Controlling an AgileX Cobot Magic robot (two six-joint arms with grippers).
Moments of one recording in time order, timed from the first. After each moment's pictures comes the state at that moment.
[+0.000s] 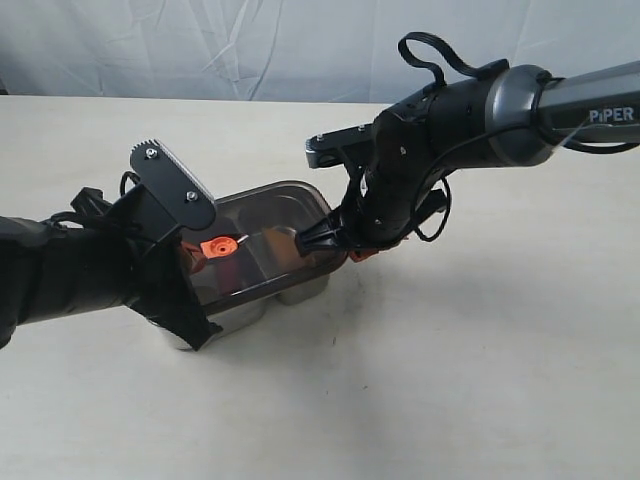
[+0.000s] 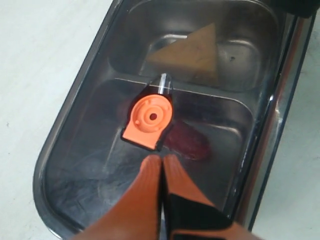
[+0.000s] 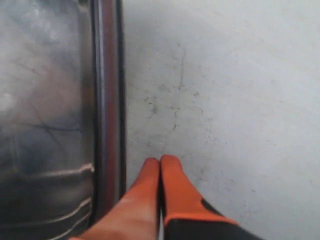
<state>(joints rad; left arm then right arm) -0.71 1.42 -0.56 -1.73 -0.20 1.95 0.76 1.98 -1.25 -0.07 0.60 0.22</state>
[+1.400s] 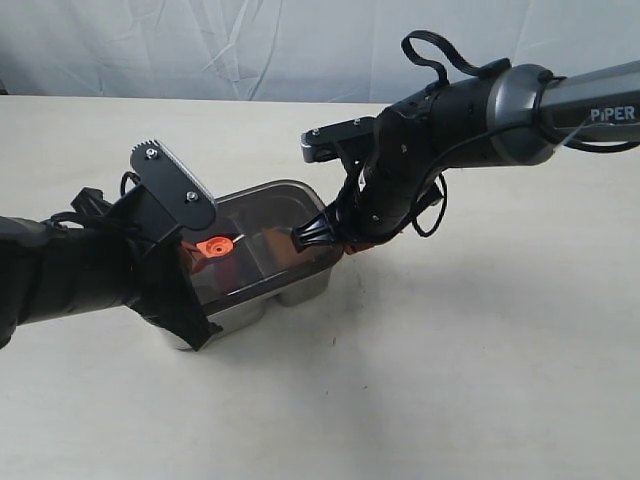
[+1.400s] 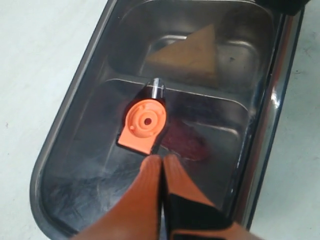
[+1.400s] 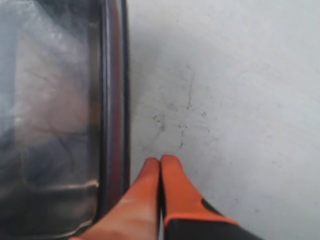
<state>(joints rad) -0.71 1.42 -0.56 -1.73 -0.20 1.95 0.76 1.98 -1.25 -0.03 0.55 0.16</state>
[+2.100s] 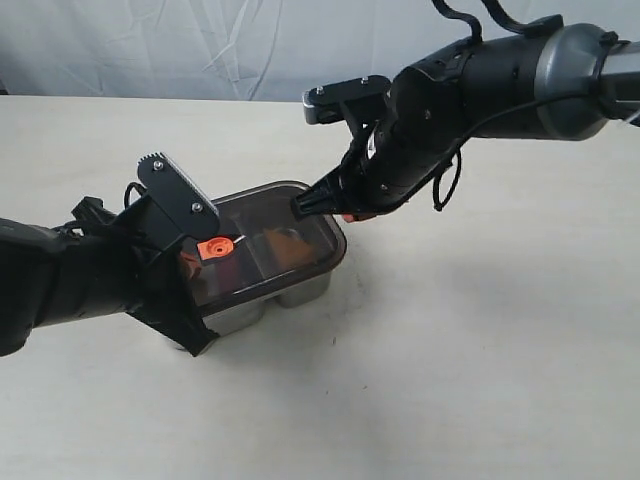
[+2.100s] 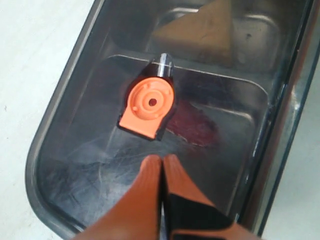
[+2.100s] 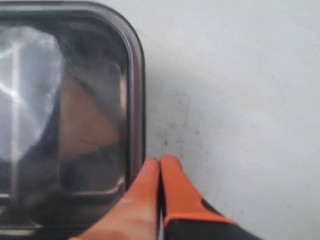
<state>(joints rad) -0.71 1.48 -0.56 -1.73 -0.23 1.95 0.76 1.87 -1.25 -0.06 0.56 0.18</state>
